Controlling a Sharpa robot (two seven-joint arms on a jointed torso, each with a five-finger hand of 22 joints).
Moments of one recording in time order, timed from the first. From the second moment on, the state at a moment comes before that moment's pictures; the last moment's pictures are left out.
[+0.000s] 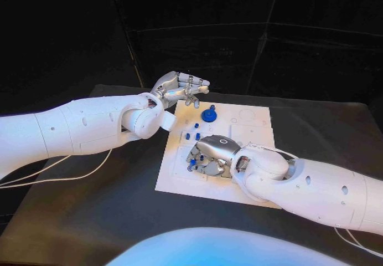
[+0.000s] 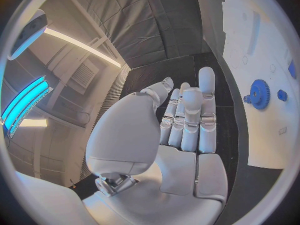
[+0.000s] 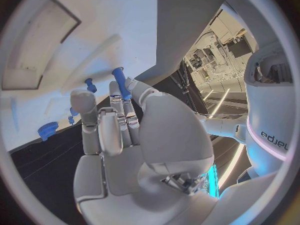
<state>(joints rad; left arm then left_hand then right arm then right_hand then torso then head) 1.24 -0.82 -0.11 1.42 -0.10 -0.23 0.43 1.36 -0.10 0.39 0.05 0.05 1.01 0.19 0.09 0.07 1.11 0.11 0.20 0.10 1.25 0.03 1.11 0.62 0.18 1.18 0.12 0.61 0.79 1.10 -0.50 -0.15 1.58 -1.61 -0.28 -0.10 1.40 -0.07 0.40 -0.02 0.14 1.08 0.15 0.08 0.07 1.17 0.08 0.21 0.07 1.46 0.00 1.40 1.26 0.14 1.21 0.10 1.21 0.83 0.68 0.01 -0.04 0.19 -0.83</state>
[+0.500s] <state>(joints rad) 1.24 -0.82 -0.11 1.43 -0.10 -0.23 0.43 1.36 -0.10 0.39 0.05 0.05 1.01 0.19 0.09 0.07 1.11 0.11 0.20 0.10 1.25 0.03 1.11 0.62 0.18 1.18 0.12 0.61 0.79 1.10 -0.50 -0.15 1.59 -1.61 -0.28 -0.10 1.40 -0.07 0.41 -0.02 0.14 1.08 0.15 0.08 0.07 1.18 0.07 0.21 0.07 1.46 0.00 1.40 1.26 0.14 1.21 0.10 1.21 0.83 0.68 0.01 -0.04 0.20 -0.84</state>
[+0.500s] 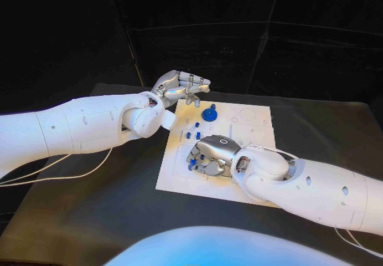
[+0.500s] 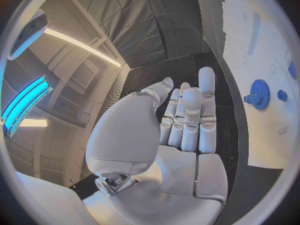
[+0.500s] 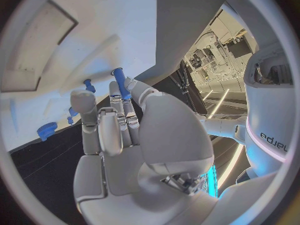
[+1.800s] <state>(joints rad) 1.24 -0.82 -0.11 1.42 -0.10 -0.23 0.43 1.36 -0.10 0.39 0.05 0.05 1.01 0.19 0.09 0.07 1.11 0.11 0.20 0.10 1.25 0.03 1.11 0.62 0.18 1.18 0.12 0.61 0.79 1.10 -0.49 -0.15 1.57 -1.64 -0.26 -0.12 1.40 -0.07 0.41 -0.02 0.14 1.08 0.15 0.08 0.07 1.18 0.08 0.20 0.07 1.46 0.00 1.40 1.26 0.14 1.21 0.10 1.21 0.83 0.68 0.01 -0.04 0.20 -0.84</state>
